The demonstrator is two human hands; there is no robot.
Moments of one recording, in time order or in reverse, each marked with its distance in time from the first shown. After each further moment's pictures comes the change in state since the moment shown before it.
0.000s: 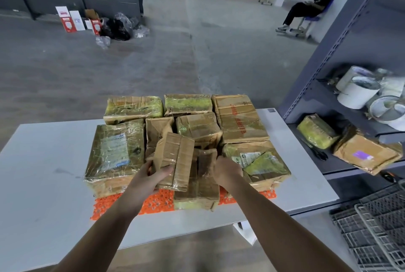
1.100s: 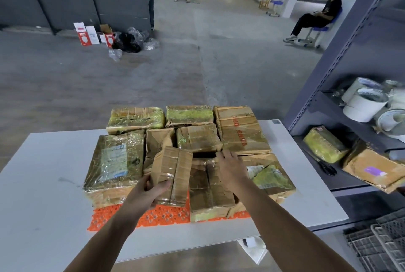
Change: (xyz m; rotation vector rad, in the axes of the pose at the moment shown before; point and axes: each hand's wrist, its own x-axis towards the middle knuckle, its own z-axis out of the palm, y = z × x) left_hand -0.013 0.005 0.014 0.017 0.041 -0.013; right_hand 0.043 0.034 -0.006 -0.129 0.254 -0.288
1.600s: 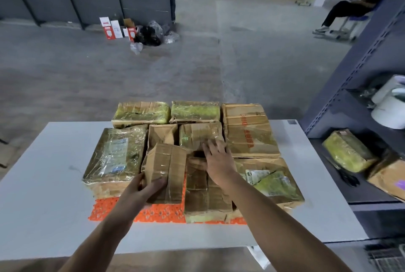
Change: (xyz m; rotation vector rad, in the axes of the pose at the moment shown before) left_hand -0.017 0.010 0.024 -0.112 0.073 0.052; right_hand 0.050 -0.008 0.027 -0.128 -0.063 -0.209
